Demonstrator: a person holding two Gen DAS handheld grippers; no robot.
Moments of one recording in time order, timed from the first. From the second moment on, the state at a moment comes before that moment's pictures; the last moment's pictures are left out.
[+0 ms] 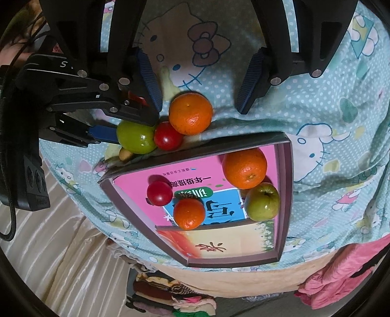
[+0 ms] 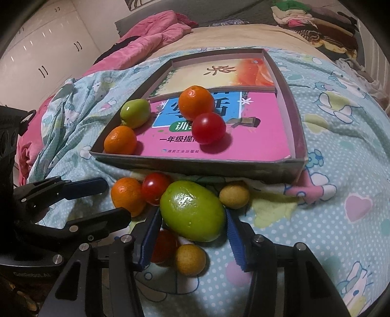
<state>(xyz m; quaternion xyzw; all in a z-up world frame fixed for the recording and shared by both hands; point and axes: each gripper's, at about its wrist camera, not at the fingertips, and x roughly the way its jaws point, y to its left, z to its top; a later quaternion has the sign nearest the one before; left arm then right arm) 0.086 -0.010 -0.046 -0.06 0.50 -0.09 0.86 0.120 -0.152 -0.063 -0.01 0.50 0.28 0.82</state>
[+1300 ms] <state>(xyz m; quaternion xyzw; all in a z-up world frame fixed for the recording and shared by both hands) 0.079 -0.009 -0.026 -0.06 0.47 -0.12 0.87 0.111 -0.180 -0.034 0.05 0.45 0.30 0.84</state>
